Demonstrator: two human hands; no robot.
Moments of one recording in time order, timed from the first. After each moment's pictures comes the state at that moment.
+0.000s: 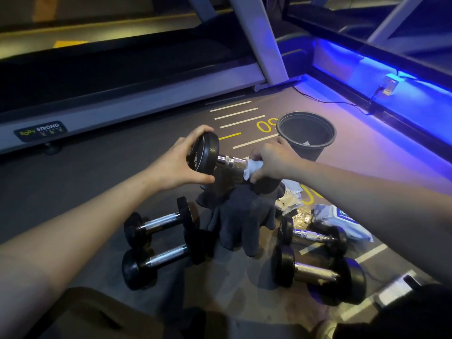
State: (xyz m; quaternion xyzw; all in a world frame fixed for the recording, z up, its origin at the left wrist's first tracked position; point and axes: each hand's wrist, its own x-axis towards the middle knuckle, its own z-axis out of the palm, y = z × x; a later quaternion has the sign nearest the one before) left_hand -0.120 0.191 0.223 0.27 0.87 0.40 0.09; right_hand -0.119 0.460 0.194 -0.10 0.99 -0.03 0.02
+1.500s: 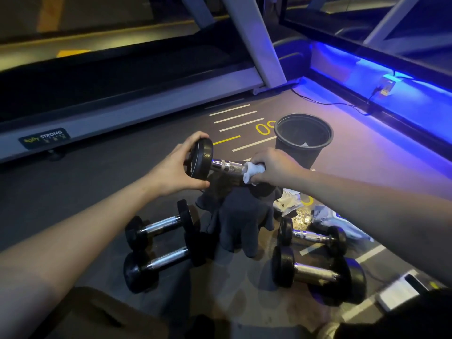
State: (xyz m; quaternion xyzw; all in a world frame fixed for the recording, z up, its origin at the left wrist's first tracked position) left_hand -0.121 0.189 0.212 0.27 0.86 0.43 0.09; right_hand -0.101 0.470 0.182 -0.10 0.98 -0.17 0.00
